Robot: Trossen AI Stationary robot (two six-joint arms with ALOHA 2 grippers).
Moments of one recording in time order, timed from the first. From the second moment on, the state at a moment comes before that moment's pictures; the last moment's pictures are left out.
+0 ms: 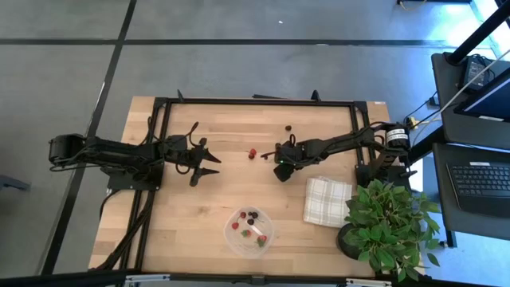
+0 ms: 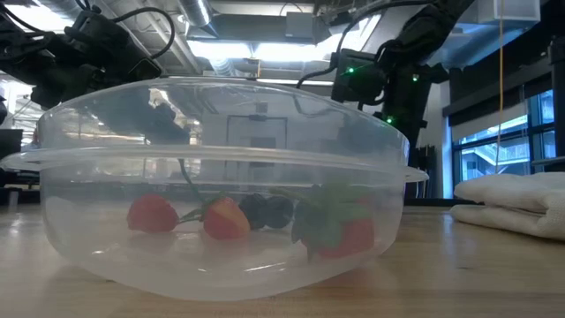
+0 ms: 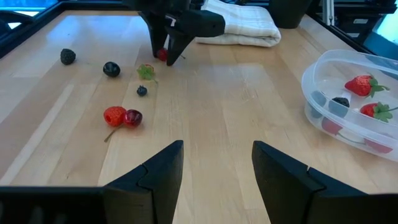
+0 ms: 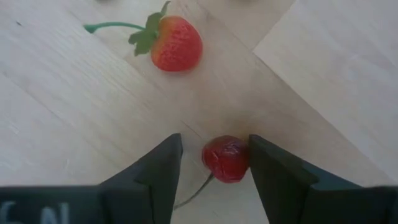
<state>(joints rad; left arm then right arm) 0.25 0.96 0.14 0.43 0.30 0.09 -0.09 1.80 0.96 -0.52 0.20 0.75</state>
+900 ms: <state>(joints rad) 0.25 0.96 0.14 0.43 0.30 0.09 -0.04 1.81 1.10 -0.62 0.17 0.70</state>
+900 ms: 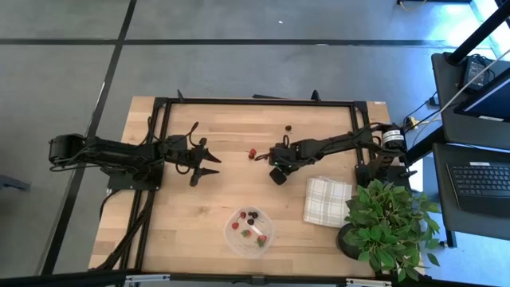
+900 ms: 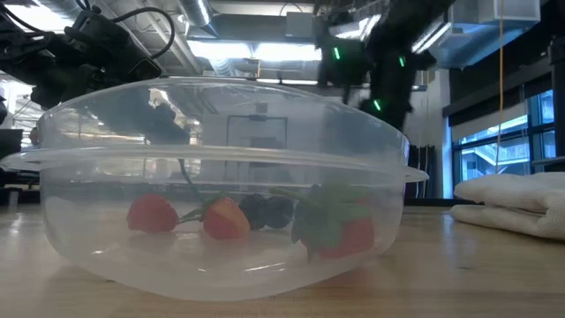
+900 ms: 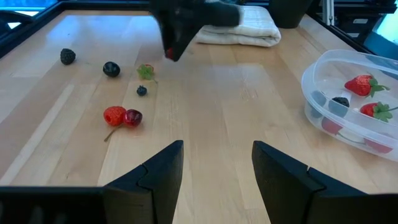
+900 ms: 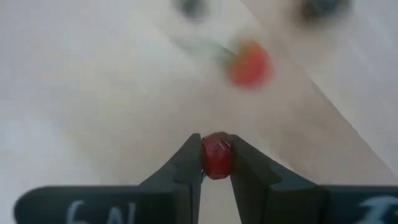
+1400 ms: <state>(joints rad) 0.25 0.96 0.14 0.43 0.30 0.09 0.23 1.81 1.41 -0.39 0.18 0.49</state>
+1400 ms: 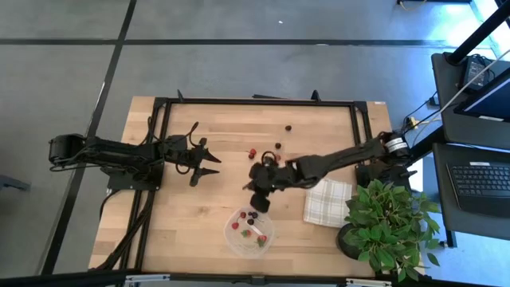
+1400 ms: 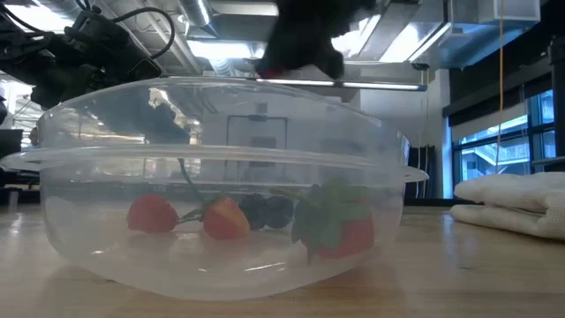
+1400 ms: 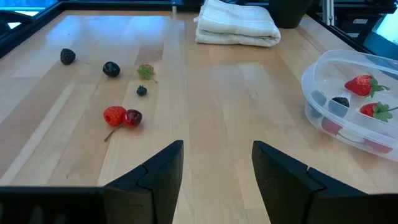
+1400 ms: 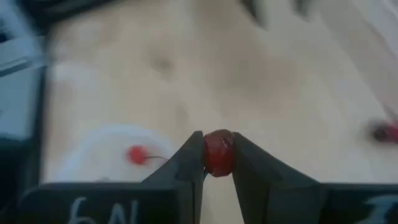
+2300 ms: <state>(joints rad) 0.25 0.96 0.14 0.43 0.30 0.09 0.33 1.98 1.51 -0.47 0.00 0.36</state>
